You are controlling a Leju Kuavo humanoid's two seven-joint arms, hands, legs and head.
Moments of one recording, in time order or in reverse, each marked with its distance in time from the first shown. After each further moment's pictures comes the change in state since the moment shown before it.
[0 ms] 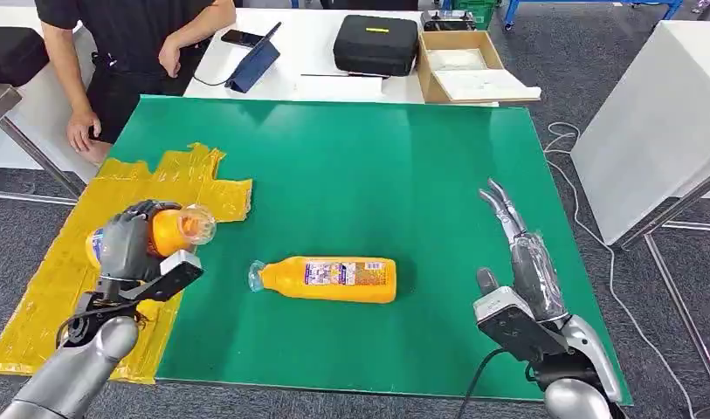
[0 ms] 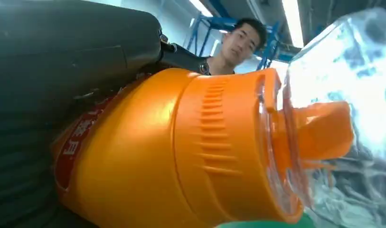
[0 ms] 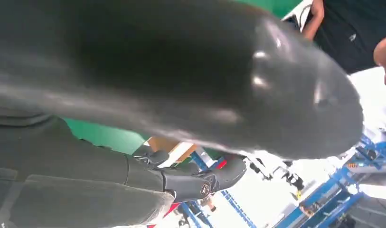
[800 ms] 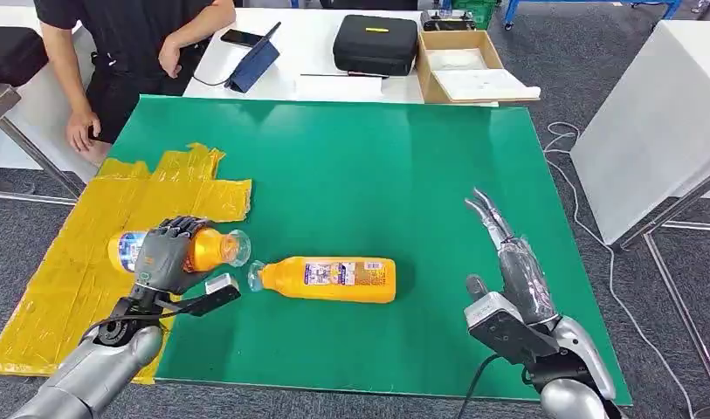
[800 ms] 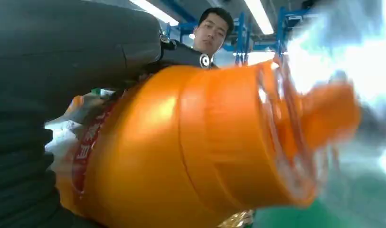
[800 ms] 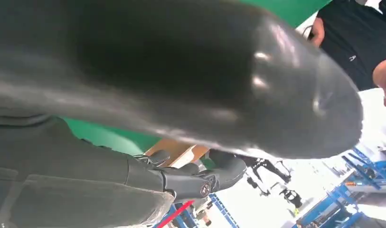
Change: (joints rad) left arm -0.072 -0.023 -0.157 0.206 -0.205 0.083 0.074; right arm -0.016 -0.043 0.054 0.032 -0.034 -0.004 -0.011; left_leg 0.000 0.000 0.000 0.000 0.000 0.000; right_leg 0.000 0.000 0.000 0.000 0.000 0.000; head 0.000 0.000
